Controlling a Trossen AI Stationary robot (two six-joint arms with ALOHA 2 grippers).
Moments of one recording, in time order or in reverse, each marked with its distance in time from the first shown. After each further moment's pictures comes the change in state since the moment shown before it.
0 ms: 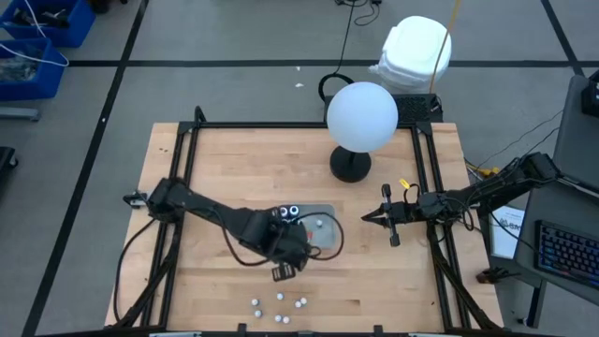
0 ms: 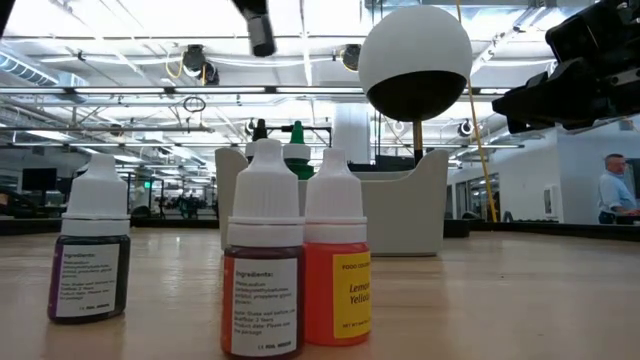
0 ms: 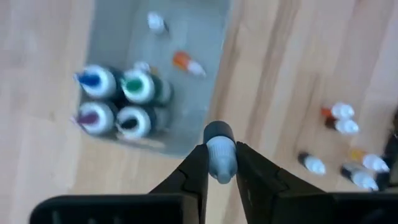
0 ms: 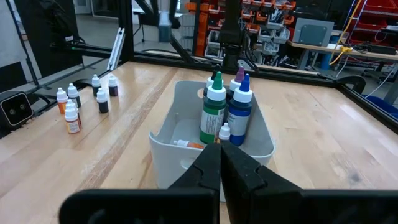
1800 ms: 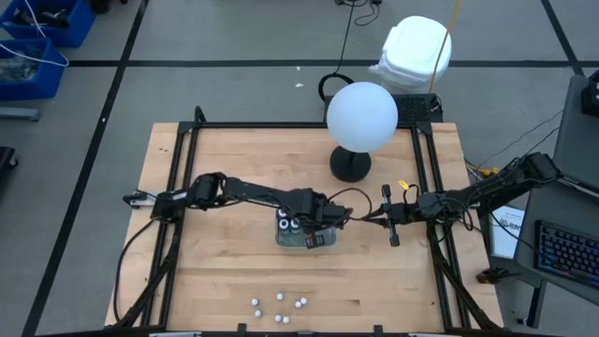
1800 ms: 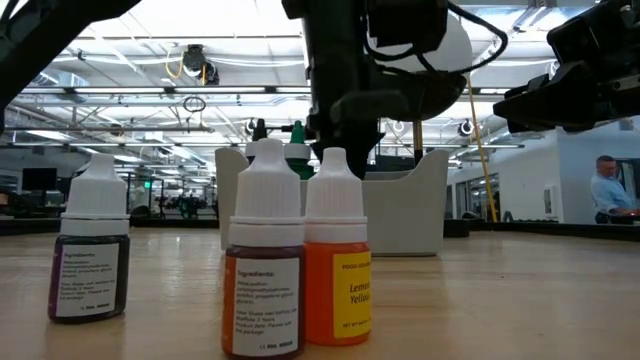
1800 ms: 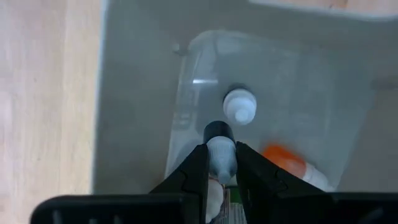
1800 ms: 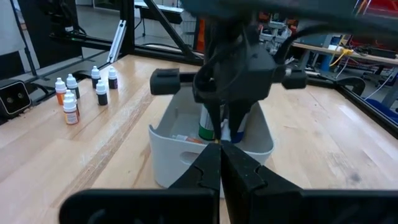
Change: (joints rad) left arm 0.276 0.318 -0.001 0.210 0.031 0.304; right arm 0.000 0.000 0.000 -0.015 -0.004 -0.034
